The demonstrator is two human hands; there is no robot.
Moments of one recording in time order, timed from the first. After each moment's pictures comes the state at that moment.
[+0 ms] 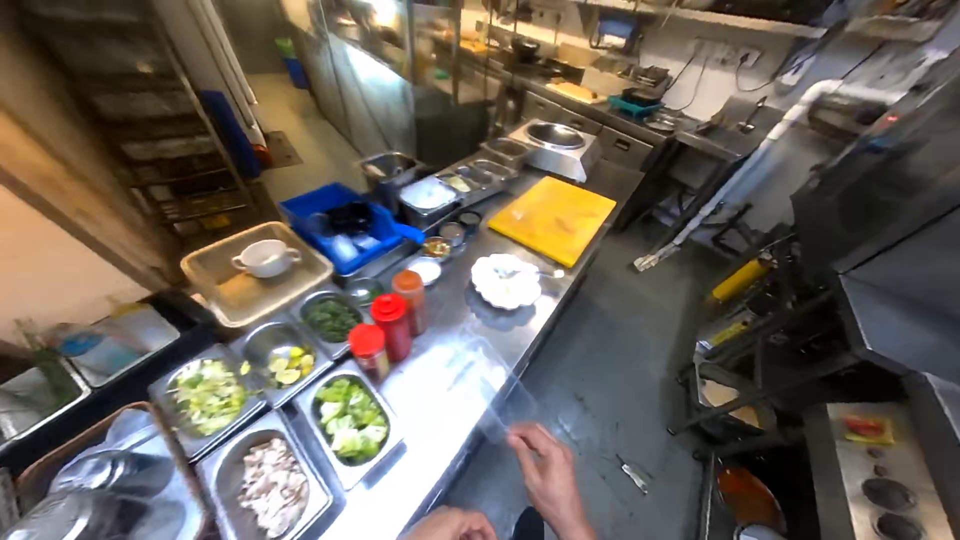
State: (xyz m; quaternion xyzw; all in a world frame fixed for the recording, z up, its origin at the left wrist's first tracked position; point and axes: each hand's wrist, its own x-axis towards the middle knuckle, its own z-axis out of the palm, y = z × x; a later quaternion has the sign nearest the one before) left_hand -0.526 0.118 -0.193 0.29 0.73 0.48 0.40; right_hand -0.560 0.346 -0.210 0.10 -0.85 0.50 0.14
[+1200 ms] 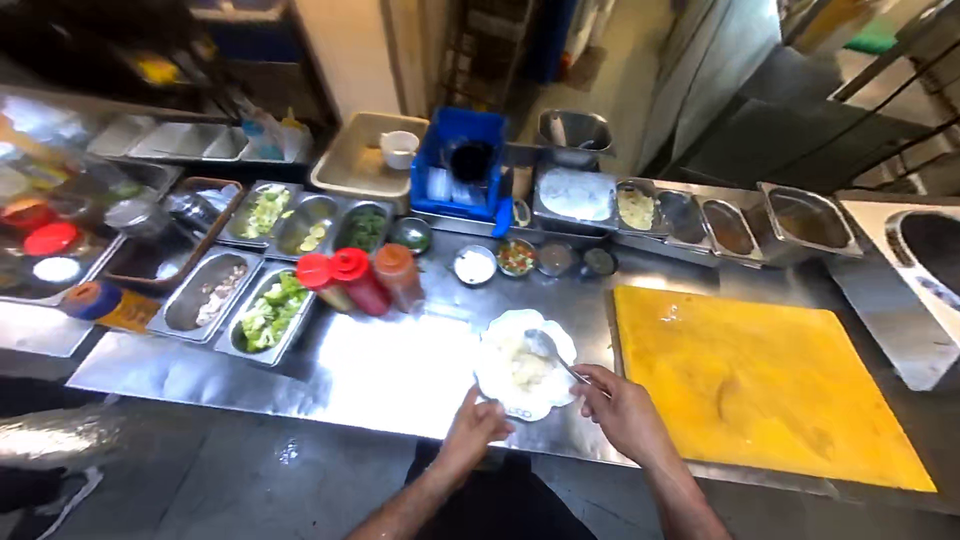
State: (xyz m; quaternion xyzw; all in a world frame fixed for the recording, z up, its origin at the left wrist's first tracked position) left_hand -0.830 0.392 -0.226 -0.39 0.44 0.80 -0.13; right_hand -1.053 0.500 -0.144 0.38 -0.83 0.26 -0.32
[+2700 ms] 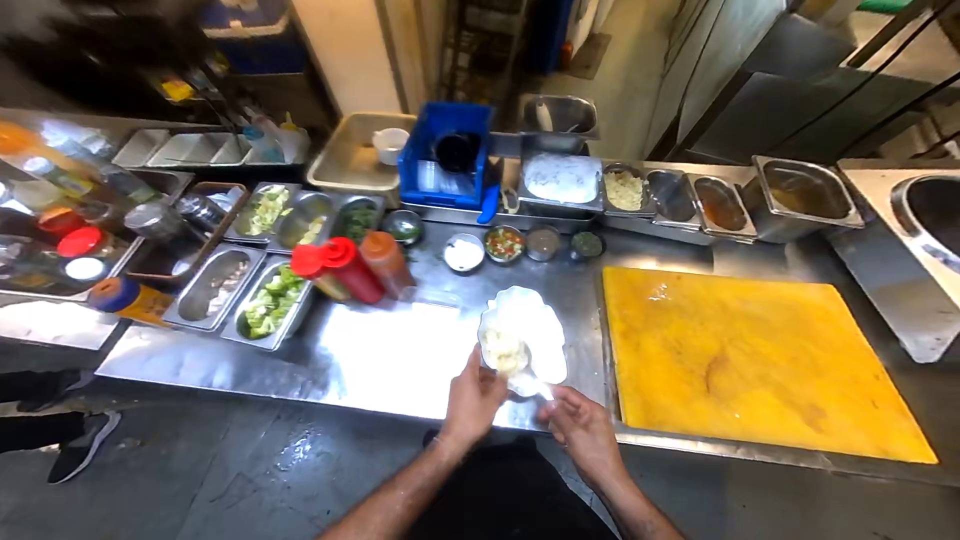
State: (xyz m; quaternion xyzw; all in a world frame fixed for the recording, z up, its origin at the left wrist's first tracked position) left_hand -0.862 0.393 -0.185 -0.45 0.64 0.61 -0.12; right_hand -0.998 0.541 -0.199 0.23 -0.69 0.54 -0.41
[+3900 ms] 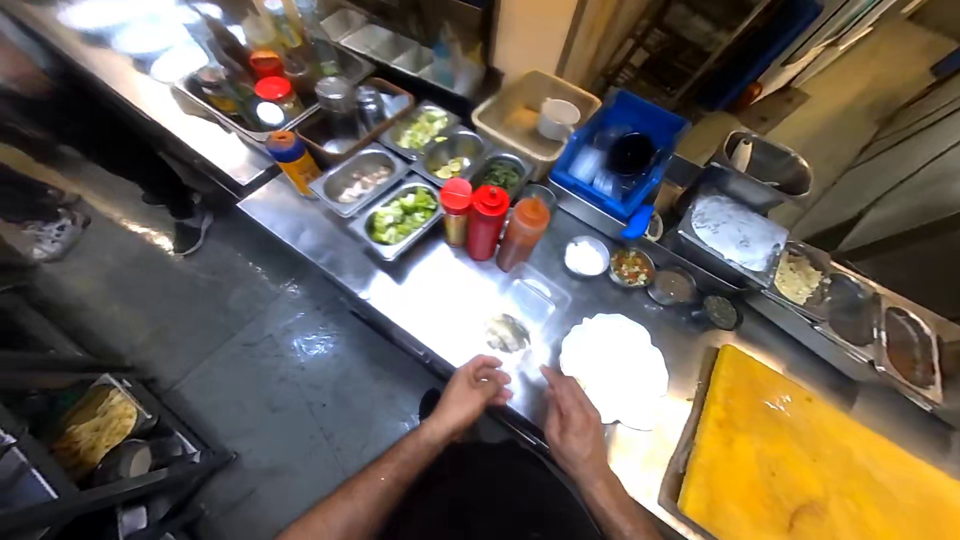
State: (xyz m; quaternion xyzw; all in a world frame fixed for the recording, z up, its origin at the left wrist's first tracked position) left_hand -0.756 0.387 -0.218 -0.48 0.37 0.75 -0.26; right_hand -0.946 0.458 -0.217 0.68 -0.64 0.34 -0.09
